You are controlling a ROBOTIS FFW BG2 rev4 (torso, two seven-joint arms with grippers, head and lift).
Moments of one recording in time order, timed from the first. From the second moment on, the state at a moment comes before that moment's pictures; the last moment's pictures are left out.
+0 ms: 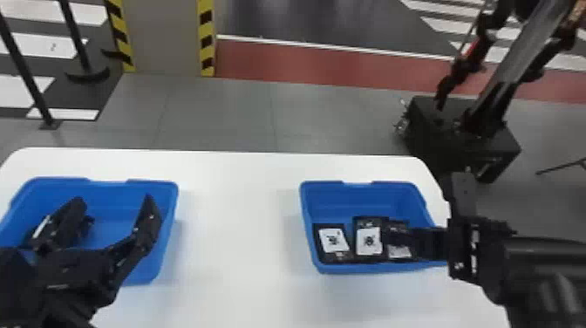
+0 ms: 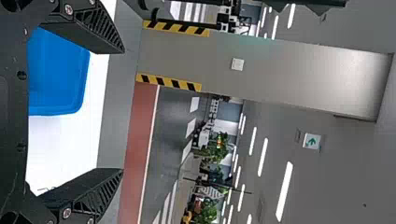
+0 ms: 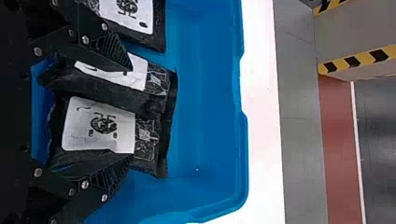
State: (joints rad) left arm 0.52 0.00 -0.04 -2.12 0.13 0.03 -0.05; right arm 0.01 -0.20 -0.24 -1.90 0.02 1.21 0.43
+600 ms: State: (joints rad) left arm 0.52 0.00 -0.04 -2.12 0.13 0.02 -0.05; right arm 0.00 -0.20 -0.24 -1.95 0.04 1.37 0.34
